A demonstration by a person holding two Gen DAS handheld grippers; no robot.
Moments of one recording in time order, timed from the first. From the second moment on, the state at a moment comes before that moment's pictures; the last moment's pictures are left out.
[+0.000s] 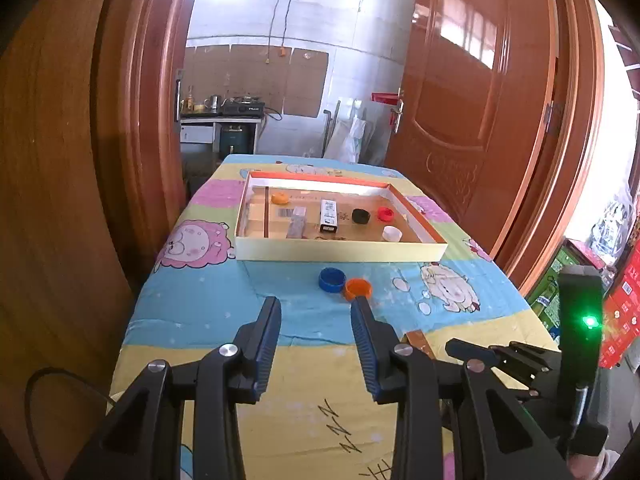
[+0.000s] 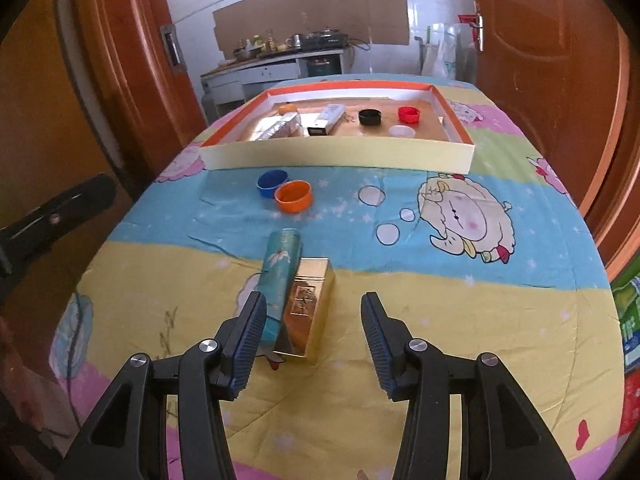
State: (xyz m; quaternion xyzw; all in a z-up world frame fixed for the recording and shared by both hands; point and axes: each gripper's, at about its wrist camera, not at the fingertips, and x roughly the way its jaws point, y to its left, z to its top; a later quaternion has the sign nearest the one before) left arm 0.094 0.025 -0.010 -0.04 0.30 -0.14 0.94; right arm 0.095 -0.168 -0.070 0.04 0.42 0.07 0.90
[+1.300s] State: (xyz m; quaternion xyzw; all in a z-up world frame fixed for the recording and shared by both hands) left arm 0.121 -0.088 -0.071 0.03 0.39 -0.13 0.91; right arm 0.070 -0.229 -0.082 0.04 0.40 0.01 0.92
